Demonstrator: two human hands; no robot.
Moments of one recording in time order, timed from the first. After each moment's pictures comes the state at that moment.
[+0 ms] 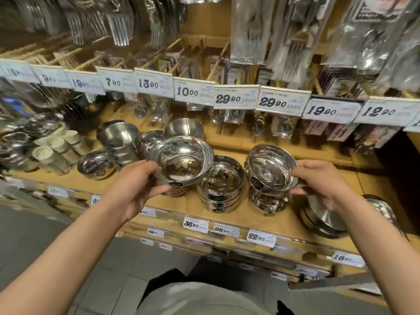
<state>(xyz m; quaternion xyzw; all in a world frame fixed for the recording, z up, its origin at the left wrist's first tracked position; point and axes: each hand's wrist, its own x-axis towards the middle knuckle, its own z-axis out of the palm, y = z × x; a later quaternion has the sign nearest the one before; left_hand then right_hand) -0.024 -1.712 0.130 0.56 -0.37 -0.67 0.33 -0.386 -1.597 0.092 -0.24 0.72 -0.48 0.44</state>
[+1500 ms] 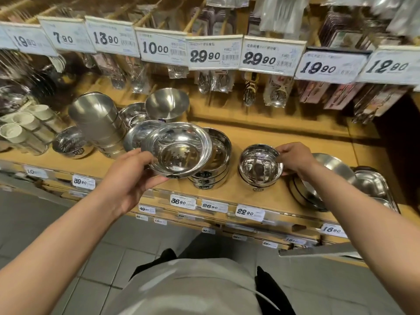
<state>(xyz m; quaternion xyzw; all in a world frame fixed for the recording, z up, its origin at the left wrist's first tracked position) -0.053 -1.696 0.094 0.57 -0.34 -0.67 0.34 -0.415 -1.631 0.012 -0.30 0.82 -0.31 0.37</state>
